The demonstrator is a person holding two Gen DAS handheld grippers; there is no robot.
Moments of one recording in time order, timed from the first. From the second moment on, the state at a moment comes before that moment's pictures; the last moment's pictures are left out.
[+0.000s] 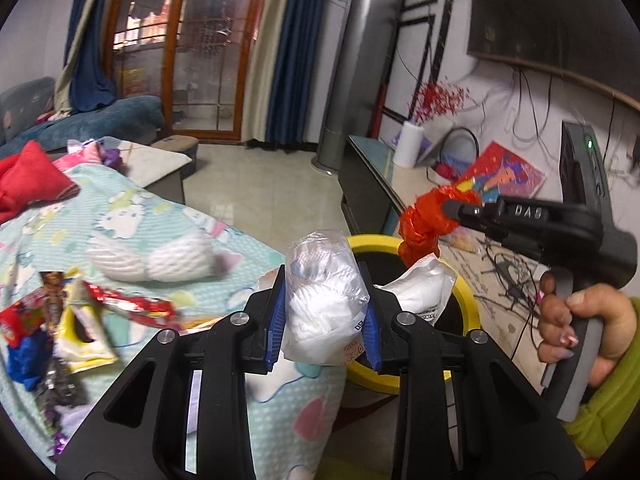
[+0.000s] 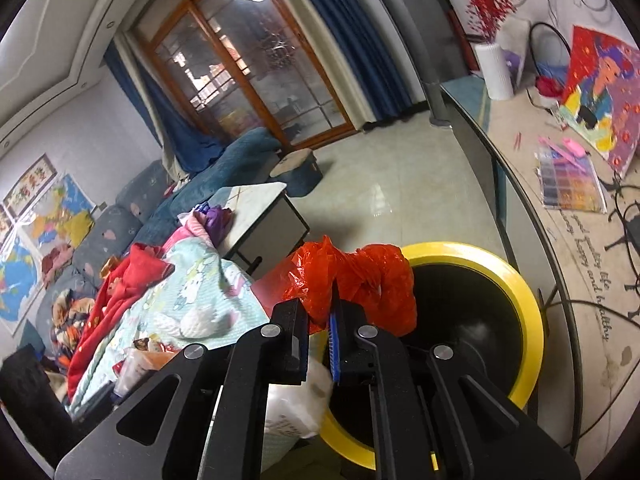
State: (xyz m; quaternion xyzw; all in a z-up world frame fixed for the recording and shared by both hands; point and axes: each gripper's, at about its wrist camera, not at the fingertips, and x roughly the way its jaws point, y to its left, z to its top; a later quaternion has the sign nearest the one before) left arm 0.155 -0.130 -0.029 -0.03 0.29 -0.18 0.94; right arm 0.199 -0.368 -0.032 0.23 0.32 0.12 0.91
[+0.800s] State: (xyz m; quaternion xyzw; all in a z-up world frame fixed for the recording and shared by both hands) left arm 0.183 -0.202 -0.075 0.01 0.34 -0.22 0.91; right arm 0.216 -0.417 -0.084 0.27 0.38 0.05 0.88
